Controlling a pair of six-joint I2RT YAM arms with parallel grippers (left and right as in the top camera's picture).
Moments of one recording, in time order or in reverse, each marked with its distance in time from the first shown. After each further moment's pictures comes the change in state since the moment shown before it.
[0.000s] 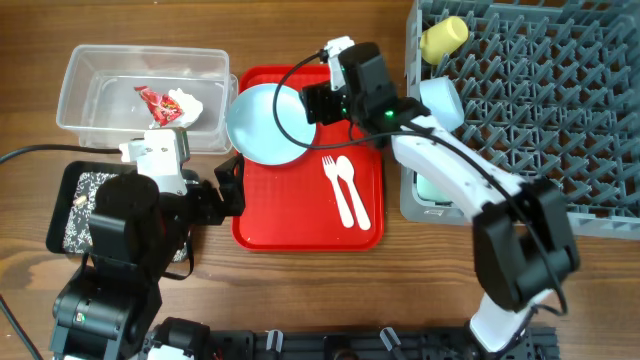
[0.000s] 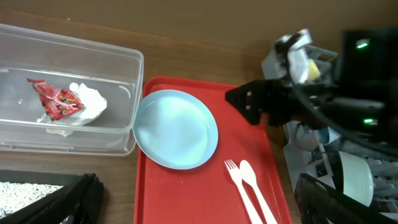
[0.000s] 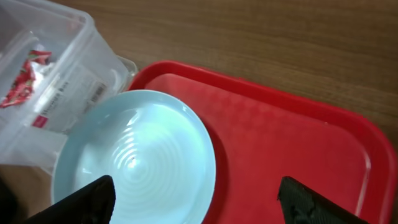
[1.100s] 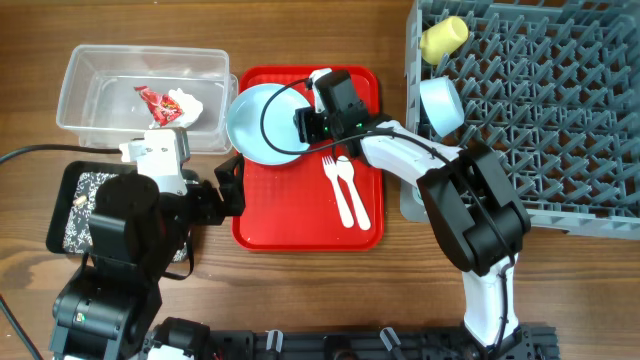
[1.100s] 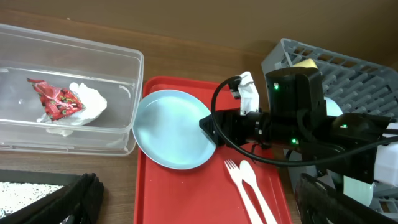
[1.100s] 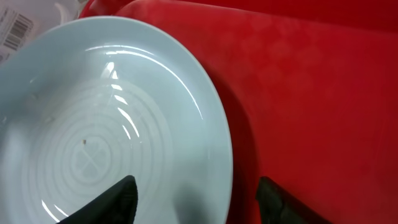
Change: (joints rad) left arm 0.000 0.000 0.000 0.000 0.000 0.000; right arm 0.043 0.232 0.001 0.117 0.000 0.083
